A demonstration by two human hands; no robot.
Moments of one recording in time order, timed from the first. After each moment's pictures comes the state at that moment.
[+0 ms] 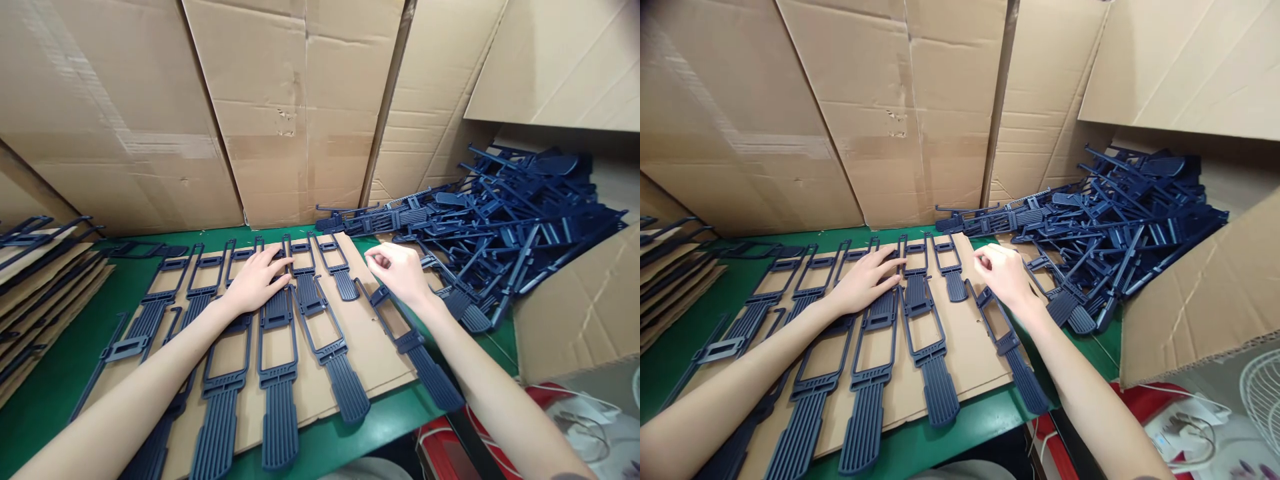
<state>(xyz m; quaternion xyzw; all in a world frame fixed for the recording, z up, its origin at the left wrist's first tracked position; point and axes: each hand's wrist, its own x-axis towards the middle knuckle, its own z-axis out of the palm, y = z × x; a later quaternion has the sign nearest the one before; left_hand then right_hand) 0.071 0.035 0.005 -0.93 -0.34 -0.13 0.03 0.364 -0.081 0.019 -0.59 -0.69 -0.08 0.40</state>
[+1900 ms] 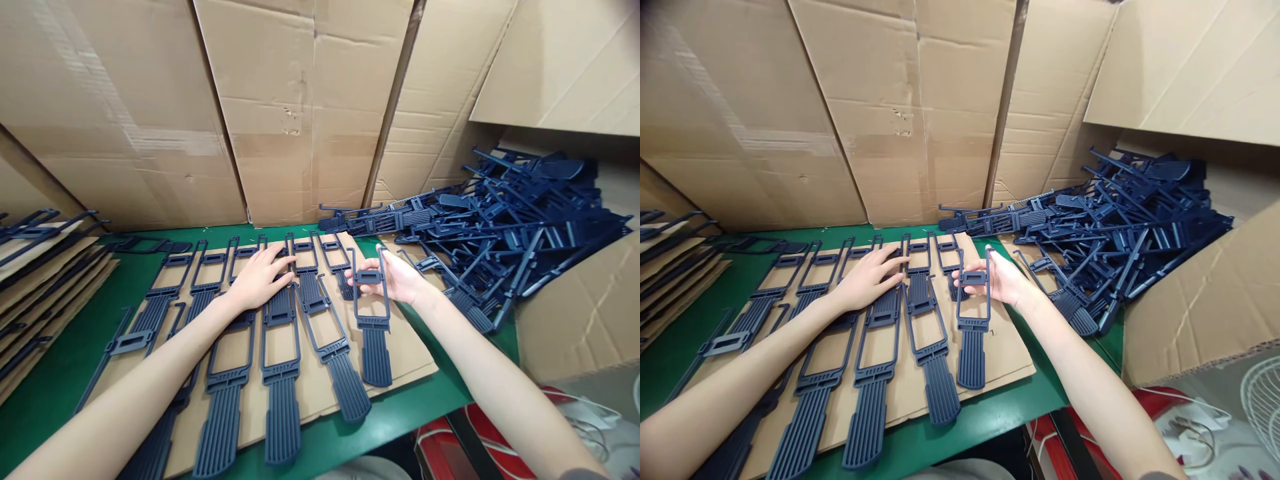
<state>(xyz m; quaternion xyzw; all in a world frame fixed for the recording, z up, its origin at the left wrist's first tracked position) 0.071 0.034 0.003 -0.93 -0.35 -0.11 0.04 0.360 -0.068 0.014 -0.41 -0.27 0.72 0.48</state>
